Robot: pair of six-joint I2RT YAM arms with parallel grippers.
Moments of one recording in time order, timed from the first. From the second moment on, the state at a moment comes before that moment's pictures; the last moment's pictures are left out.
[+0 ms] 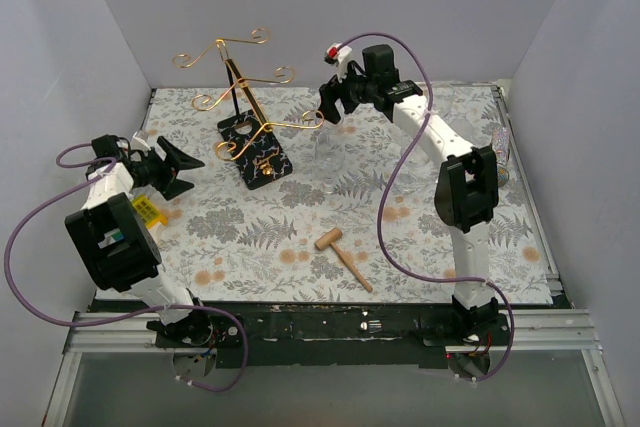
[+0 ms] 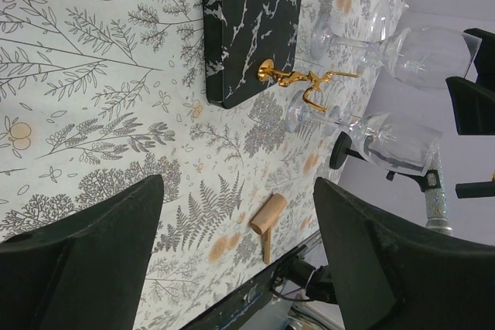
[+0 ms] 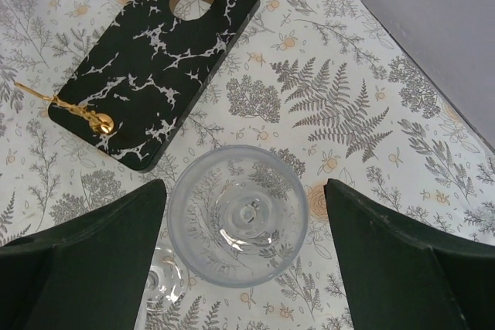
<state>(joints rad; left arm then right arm) 0.49 1.65 1.12 -0.56 0.88 -0.38 0.45 2.16 2.02 -0.37 -0.56 -0.26</state>
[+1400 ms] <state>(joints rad) 0.33 1.73 1.23 -0.54 0.86 -0.30 0.10 1.71 1.72 -1.01 -0.49 -0.63</state>
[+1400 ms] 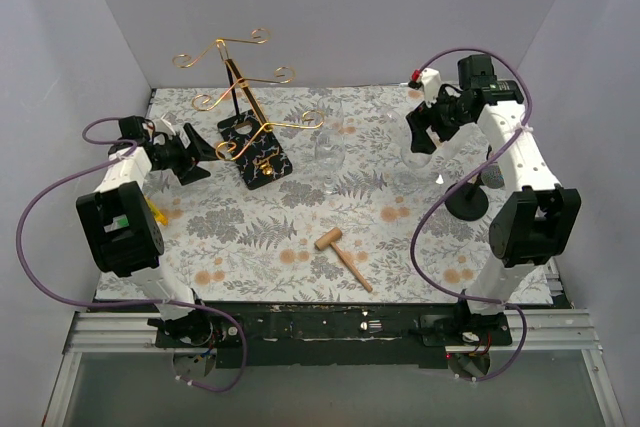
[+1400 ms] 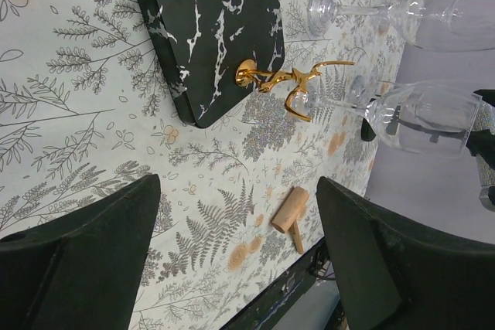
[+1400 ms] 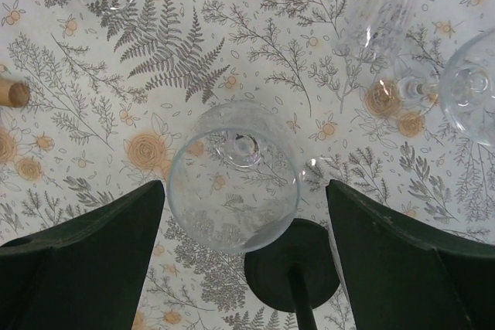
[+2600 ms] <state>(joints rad) 0.32 1.71 1.17 -0.53 0.87 -0.33 0.49 1.82 1.76 -1.05 -0.70 -0.69</state>
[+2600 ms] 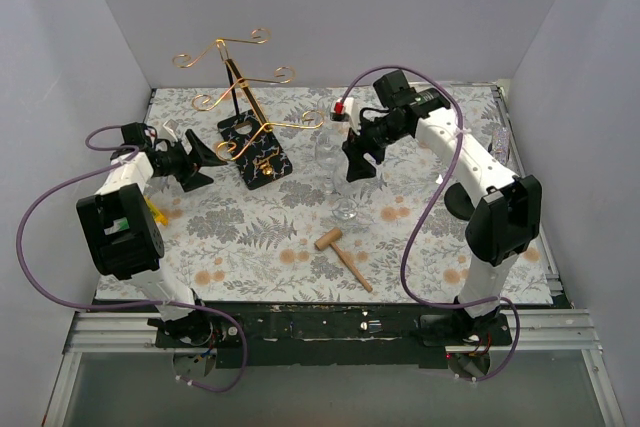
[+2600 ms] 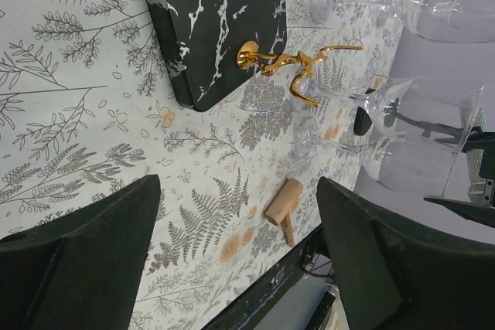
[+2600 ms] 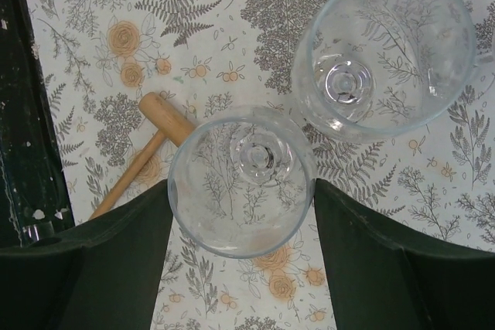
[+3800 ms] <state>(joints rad) 0.32 1.71 1.17 -0.52 0.89 -0.34 0.26 1.86 2.02 -0.99 -0.57 -0.54</state>
